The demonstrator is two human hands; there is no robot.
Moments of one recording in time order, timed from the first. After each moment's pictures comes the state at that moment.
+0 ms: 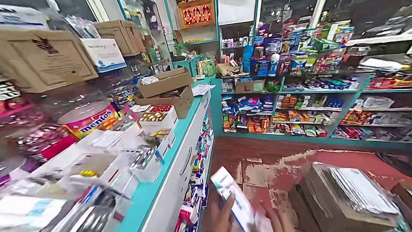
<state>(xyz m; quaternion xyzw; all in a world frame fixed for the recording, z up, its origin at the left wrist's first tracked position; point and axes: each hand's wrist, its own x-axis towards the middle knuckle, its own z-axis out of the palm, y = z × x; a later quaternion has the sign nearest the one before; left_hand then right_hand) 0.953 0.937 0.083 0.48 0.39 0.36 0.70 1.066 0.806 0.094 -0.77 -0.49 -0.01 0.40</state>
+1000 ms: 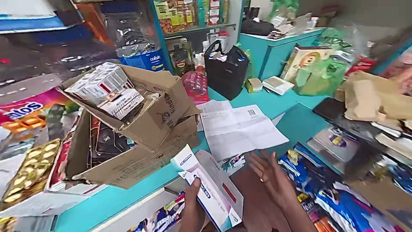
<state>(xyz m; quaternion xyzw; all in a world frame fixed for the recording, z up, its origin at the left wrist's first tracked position) 1.310 1.465 0.176 0.18 0.38 0.80 0.43 1.512 1.603 0.152 -0.41 -0.36 0.68 0.49</state>
